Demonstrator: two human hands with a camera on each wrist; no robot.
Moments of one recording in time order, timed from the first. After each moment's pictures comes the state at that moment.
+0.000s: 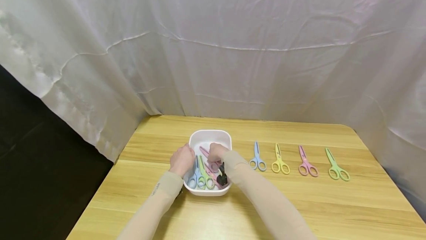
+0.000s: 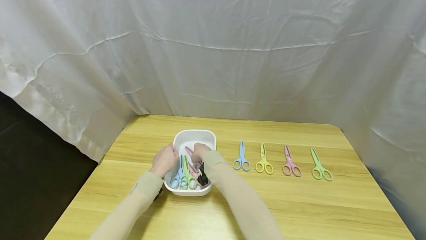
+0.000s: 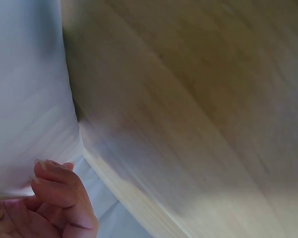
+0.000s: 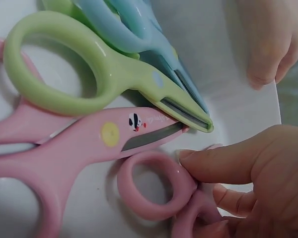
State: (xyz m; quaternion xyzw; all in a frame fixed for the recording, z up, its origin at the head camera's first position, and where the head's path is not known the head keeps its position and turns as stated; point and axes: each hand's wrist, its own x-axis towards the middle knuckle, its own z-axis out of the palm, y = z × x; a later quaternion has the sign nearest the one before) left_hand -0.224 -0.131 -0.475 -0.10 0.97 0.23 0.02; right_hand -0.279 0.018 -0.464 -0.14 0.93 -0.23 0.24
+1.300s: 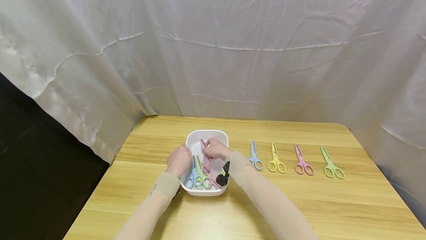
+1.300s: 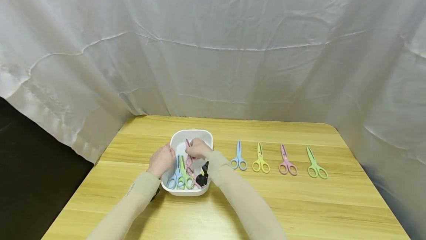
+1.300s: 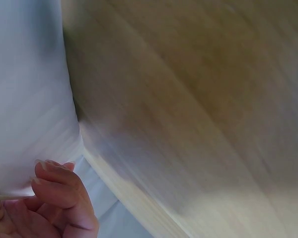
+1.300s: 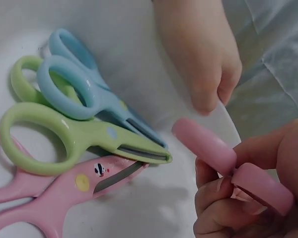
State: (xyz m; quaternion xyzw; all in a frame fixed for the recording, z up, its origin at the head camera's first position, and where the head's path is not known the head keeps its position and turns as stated) left_hand -0.225 -0.131 -0.476 -0.10 0.97 0.22 0.02; right_hand -0.272 0.030 -0.450 -0.13 0.86 -0.44 0.23
